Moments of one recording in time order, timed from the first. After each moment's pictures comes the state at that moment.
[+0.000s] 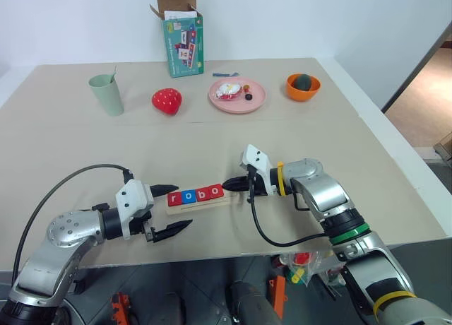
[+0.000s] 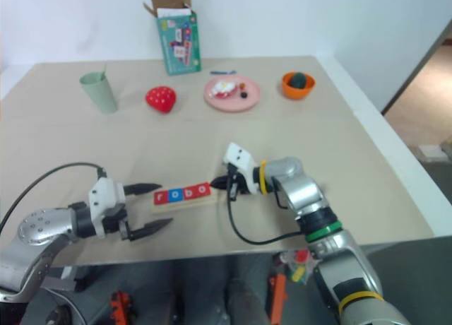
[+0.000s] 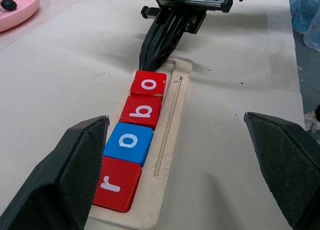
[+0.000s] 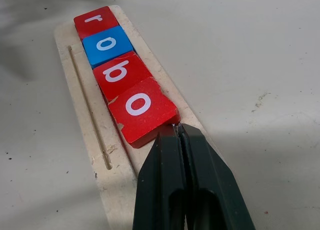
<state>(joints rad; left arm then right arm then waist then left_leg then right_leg) -0.01 0.68 0.04 -0.41 -0.42 0.27 -0.93 -0.72 -0.43 0.31 0.24 0.13 0.47 1.12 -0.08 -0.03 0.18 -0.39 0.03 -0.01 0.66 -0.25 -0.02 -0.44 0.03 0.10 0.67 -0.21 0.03</state>
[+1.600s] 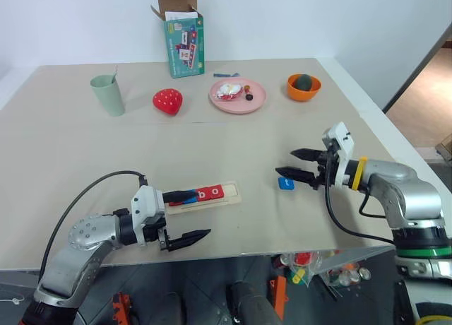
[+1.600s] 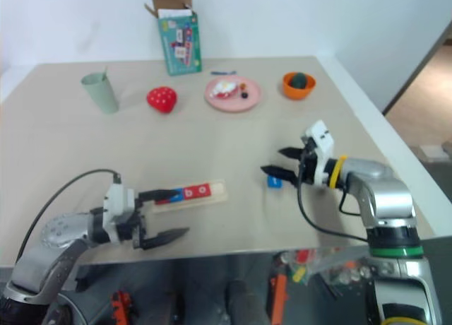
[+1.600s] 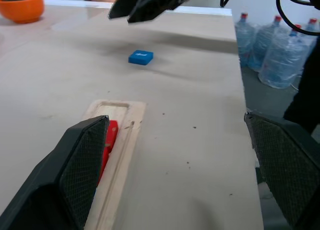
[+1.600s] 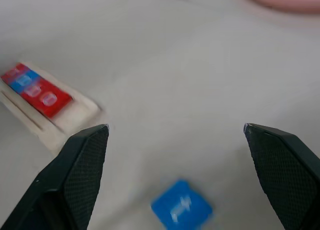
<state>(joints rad) -0.05 0.58 -0.05 -0.39 -0.48 0.22 -1.02 -0.44 -0.71 -0.14 0.01 0.39 0.74 0.93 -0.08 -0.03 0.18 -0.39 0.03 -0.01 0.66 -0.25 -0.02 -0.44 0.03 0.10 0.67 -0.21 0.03</state>
